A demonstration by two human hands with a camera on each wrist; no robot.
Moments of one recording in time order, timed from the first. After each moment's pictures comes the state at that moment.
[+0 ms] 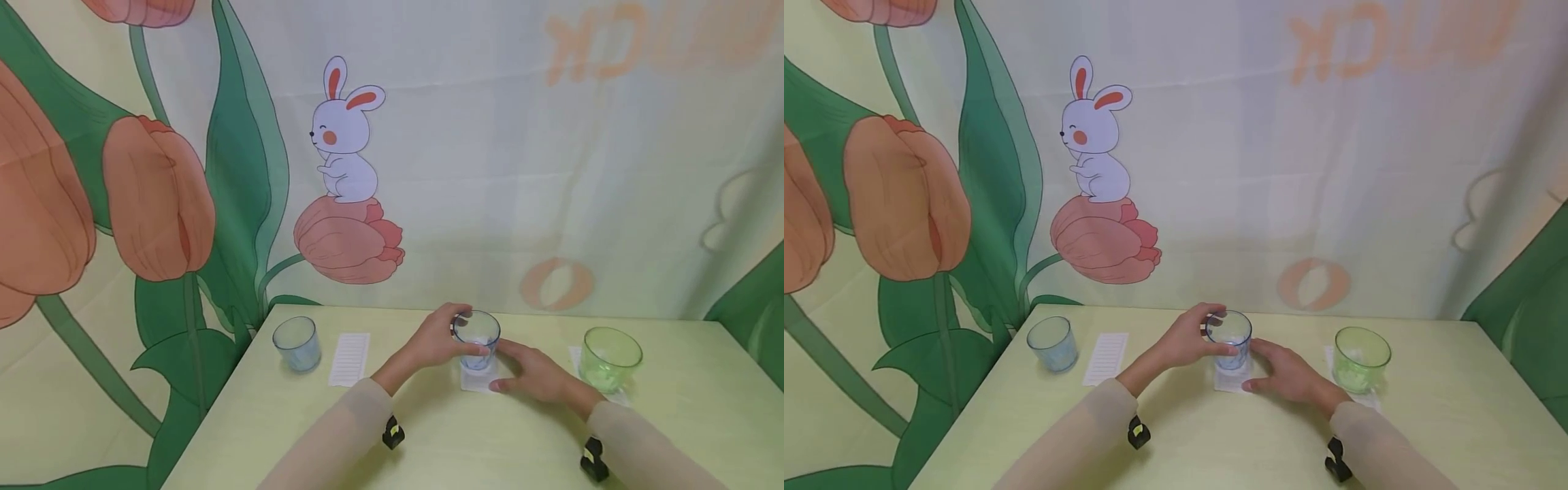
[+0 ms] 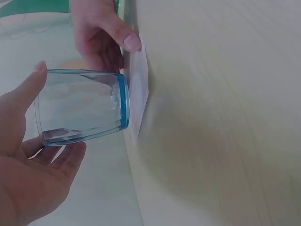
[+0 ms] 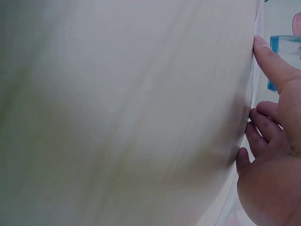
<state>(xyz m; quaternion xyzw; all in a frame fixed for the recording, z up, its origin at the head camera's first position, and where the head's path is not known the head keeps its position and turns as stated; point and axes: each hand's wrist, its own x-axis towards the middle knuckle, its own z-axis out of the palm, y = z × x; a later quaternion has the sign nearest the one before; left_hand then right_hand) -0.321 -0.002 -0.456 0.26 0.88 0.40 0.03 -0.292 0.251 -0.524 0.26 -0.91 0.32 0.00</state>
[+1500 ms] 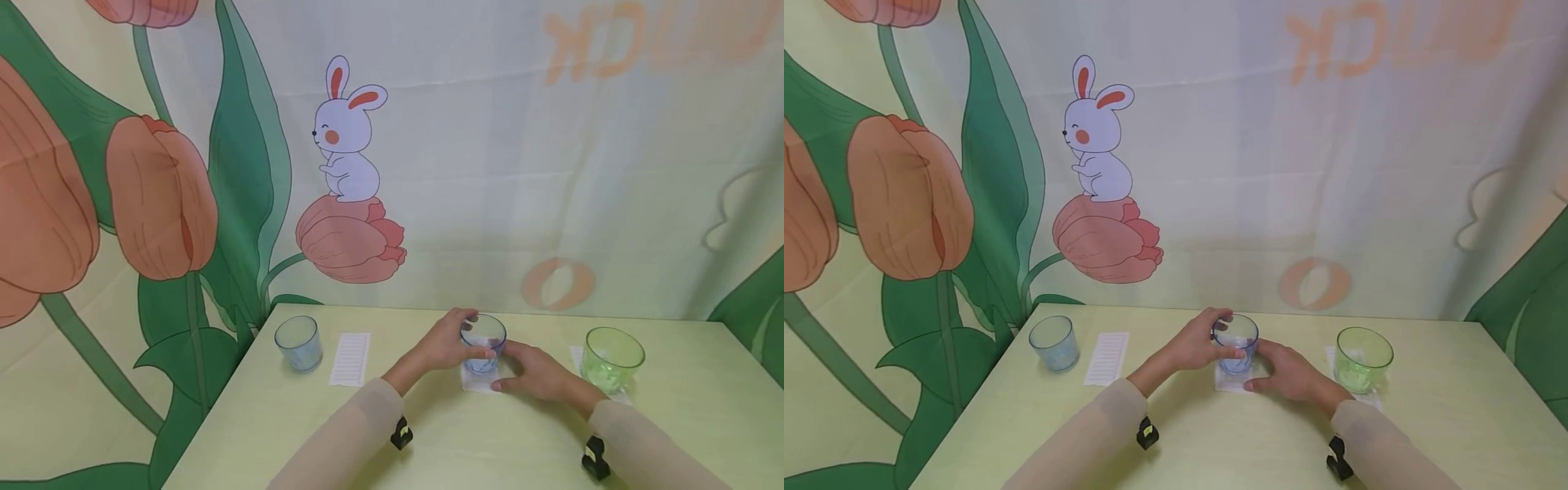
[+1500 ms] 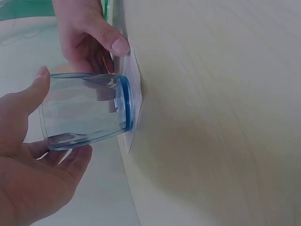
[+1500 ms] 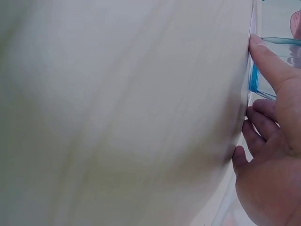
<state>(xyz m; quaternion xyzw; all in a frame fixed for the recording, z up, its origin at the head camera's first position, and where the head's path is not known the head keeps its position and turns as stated) -0.321 0.010 -0.463 0.27 0.89 0.37 0.06 -0.293 0.251 -0.520 0.25 -0.92 0.31 -0.01</state>
